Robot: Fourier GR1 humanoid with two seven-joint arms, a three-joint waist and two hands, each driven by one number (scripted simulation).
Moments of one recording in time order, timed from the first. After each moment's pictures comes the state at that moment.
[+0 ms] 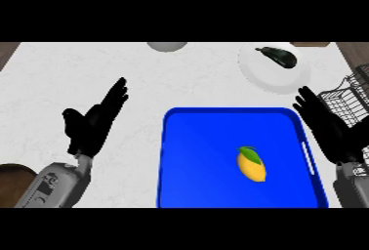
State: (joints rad) left arm -0.28 0.34 -0.32 -1.50 0.26 0.20 0.17; right arm -0.16 -0.42 0.07 -1.42 -0.39 0.03 0.11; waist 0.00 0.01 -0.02
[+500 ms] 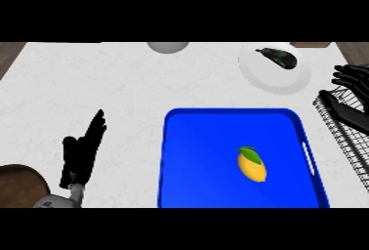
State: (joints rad) left arm -0.06 0.33 -0.29 -1.42 0.19 0.33 0.10; right arm -0.23 -0.49 -0.10 -1.49 -0.27 -0.14 0.00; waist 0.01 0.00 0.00
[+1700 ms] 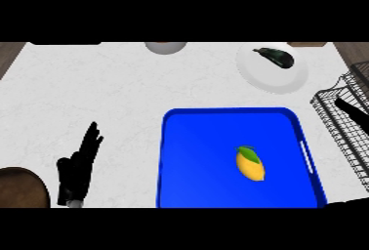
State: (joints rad) left arm 0.05 0.28 -0.25 -1.44 0.16 0.36 0.00; right arm 0.06 -0.85 0.09 -2.14 0.02 0.06 0.53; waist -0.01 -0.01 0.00
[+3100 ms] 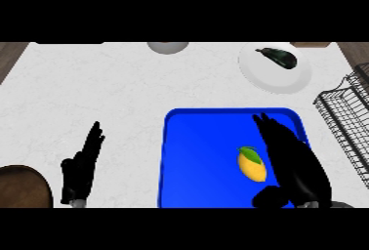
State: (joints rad) left arm 0.06 0.23 -0.21 -1.42 0.09 0.31 -0.02; right arm -0.21 -0.45 0.55 -1.98 0.62 0.23 0.99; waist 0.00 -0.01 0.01
